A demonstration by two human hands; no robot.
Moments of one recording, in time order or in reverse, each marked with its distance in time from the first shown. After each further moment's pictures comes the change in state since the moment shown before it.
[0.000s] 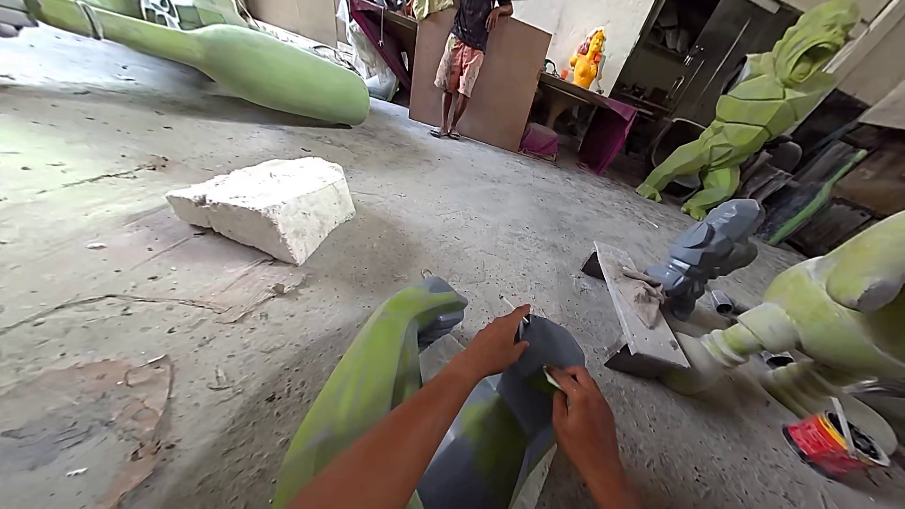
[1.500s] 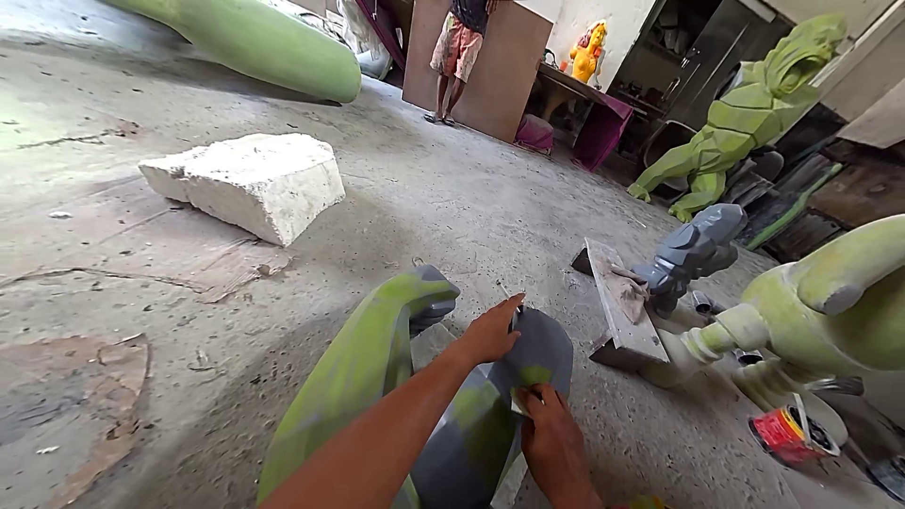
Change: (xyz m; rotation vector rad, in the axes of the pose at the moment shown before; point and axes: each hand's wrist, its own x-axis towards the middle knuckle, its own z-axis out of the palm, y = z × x) left_hand 0.000 0.000 0.003 -0.001 0.040 0.011; right_hand -0.043 -0.015 0.018 -0.043 -0.113 -0.112
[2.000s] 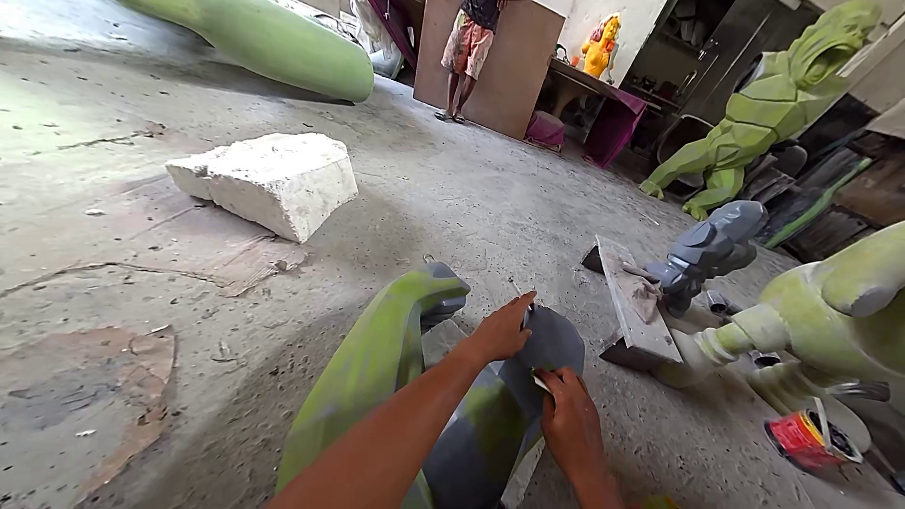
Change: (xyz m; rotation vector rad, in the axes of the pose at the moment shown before) left_hand -0.005 0.009 -0.005 -0.010 -0.017 -0.017; right_hand 0.024 0.005 -0.011 0.029 0.005 0.076
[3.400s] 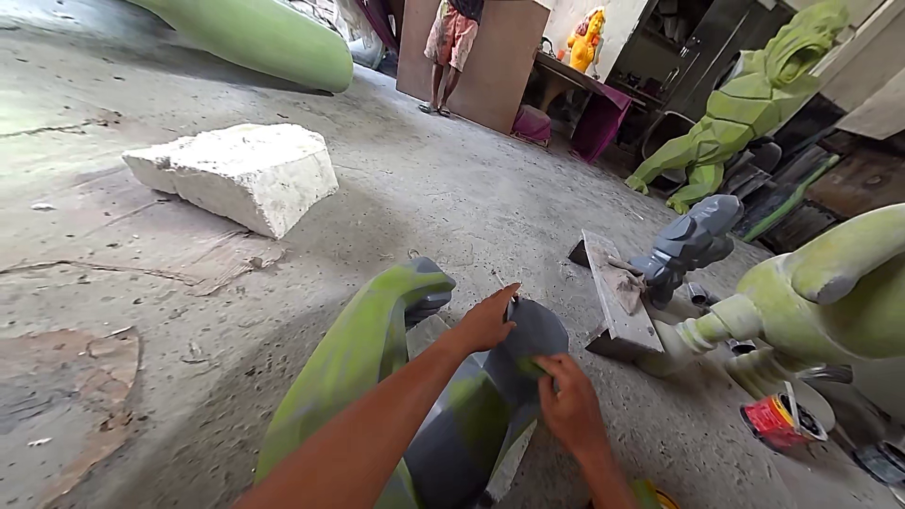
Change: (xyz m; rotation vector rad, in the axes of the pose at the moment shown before) left_hand 0.004 -0.003 -0.002 -0.030 0.002 0.048; right_hand 0.008 0.018 -0.025 0.154 0.025 -0.015
